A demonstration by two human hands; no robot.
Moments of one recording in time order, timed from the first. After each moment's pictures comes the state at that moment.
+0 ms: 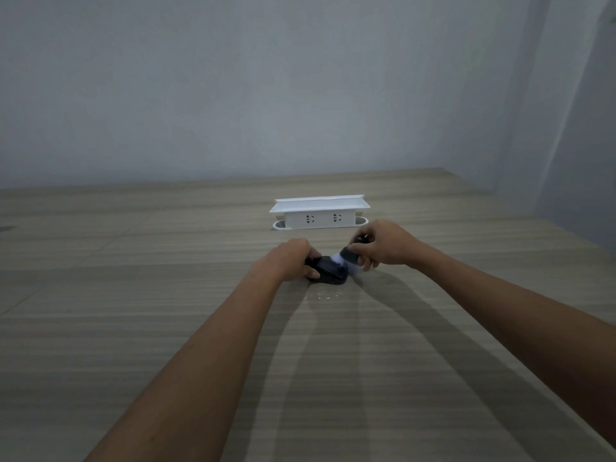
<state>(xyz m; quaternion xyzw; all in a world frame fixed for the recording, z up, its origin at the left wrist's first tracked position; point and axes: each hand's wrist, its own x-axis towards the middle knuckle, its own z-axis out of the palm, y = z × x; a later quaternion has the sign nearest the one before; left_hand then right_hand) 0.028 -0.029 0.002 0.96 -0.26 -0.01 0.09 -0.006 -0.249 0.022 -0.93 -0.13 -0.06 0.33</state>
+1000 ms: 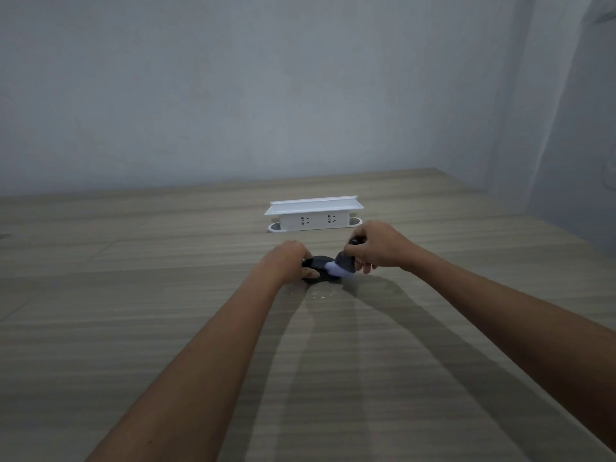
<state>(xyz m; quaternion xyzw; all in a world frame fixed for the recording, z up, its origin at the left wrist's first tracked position) 0.025 -0.033 -0.002 0.98 -0.20 0.01 0.08 -0.022 -0.243 0.024 -0.94 -0.11 -0.06 0.33</state>
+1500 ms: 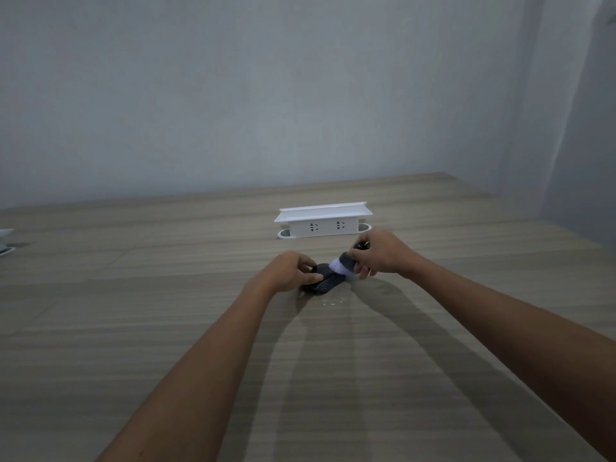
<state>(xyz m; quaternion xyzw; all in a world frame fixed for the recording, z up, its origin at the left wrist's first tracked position) 0.017 -0.011 -0.002 0.95 -0.16 -0.04 0.26 -0.012 -0.235 0.017 -0.92 -0.09 -0.05 0.38</state>
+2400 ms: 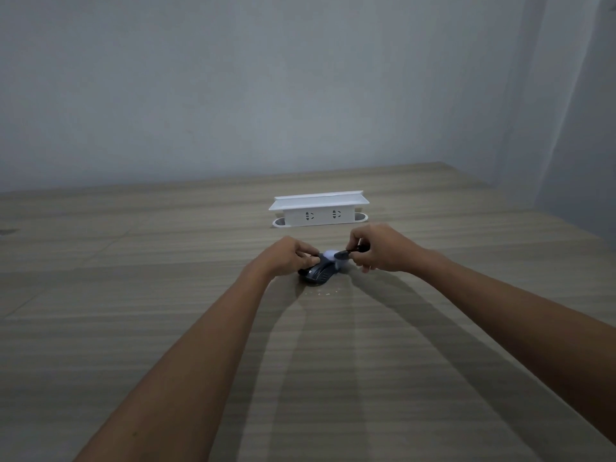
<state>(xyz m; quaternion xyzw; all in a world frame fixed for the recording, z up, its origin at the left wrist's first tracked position) 0.019 -0.018 0.001 0.93 -0.18 -0.07 0.31 -0.017 -0.246 0.010 -0.94 -0.17 -0.08 0.27</state>
